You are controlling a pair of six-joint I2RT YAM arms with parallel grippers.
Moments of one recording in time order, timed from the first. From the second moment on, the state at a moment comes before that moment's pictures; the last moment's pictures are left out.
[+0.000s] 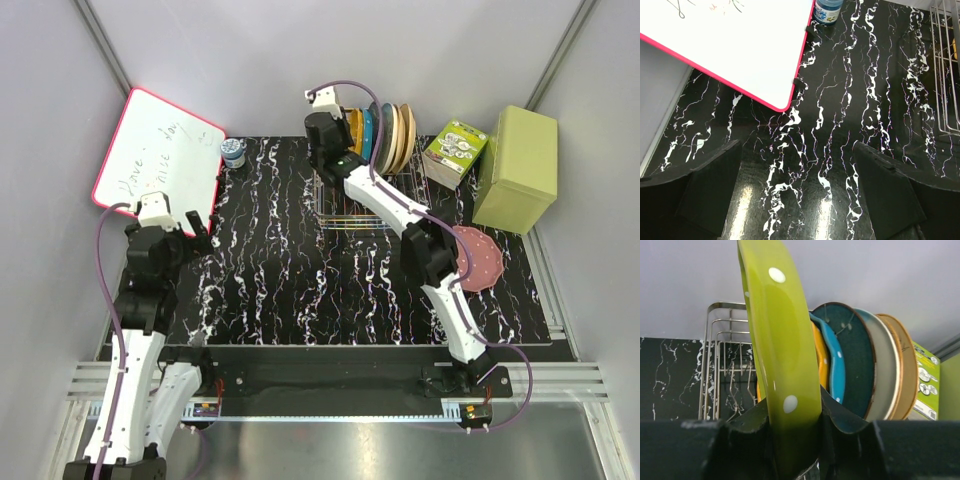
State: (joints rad) left arm -0.04 0.63 0.77 -0.50 -0.18 -0.18; right arm 0.66 2.36 2.22 -0.04 0.87 -0.17
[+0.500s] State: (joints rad) left arm -0.04 0.64 0.76 -0.49 -0.15 -0.18; right arm 0.63 2.44 2.29 -0.05 0.85 -0.12
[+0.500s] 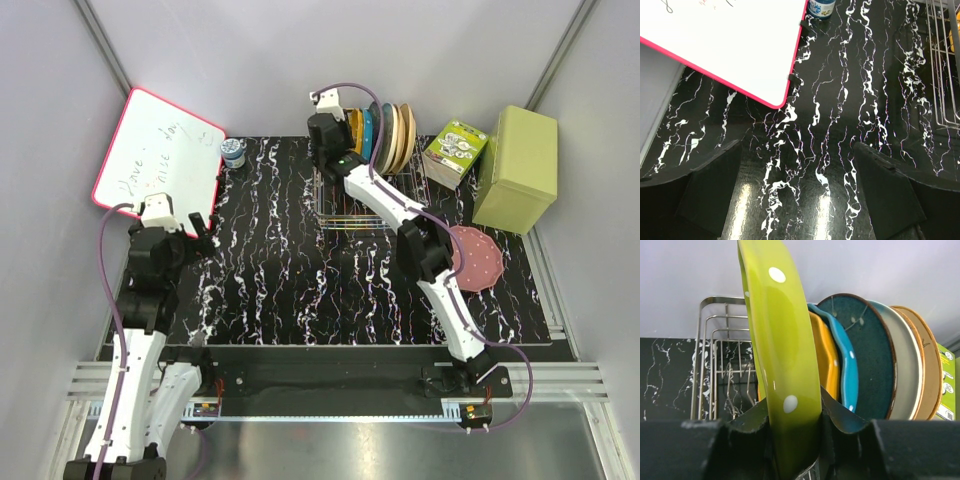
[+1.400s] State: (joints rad) left arm -0.04 0.65 0.75 -0.48 -0.12 -0.17; right arm 0.61 2.52 2.31 -0.08 0.81 -0.06
